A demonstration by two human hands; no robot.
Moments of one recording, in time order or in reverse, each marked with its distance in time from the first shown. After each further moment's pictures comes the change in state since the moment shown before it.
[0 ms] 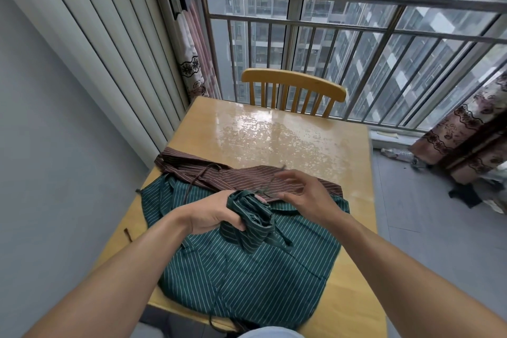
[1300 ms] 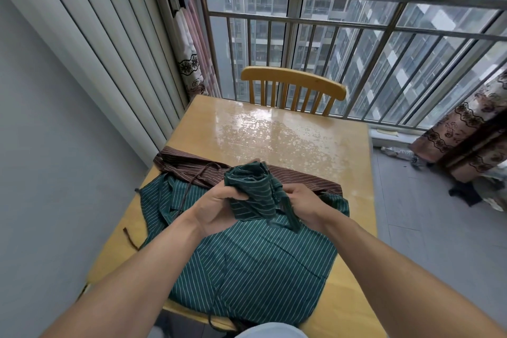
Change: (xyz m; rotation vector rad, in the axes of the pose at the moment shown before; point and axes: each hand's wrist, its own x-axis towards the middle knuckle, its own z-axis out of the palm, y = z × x) left_hand 0.016 -0.003 0.016 -0.706 0.018 0.250; right_hand 0.006 -0.001 0.014 0.419 -0.238 0.274
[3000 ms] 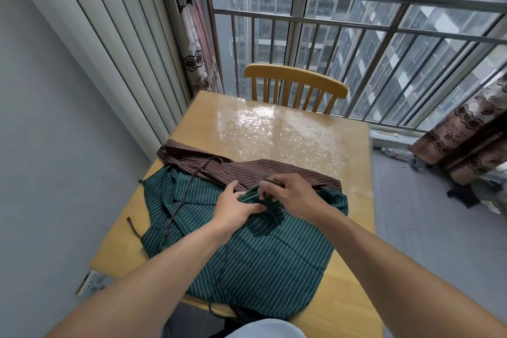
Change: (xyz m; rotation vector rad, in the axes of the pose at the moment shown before) left_hand 0.004 -0.053 -0.001 0.647 0.762 -0.098; right_hand -0.030 -0.029 0.027 -0.457 0.123 -0.172
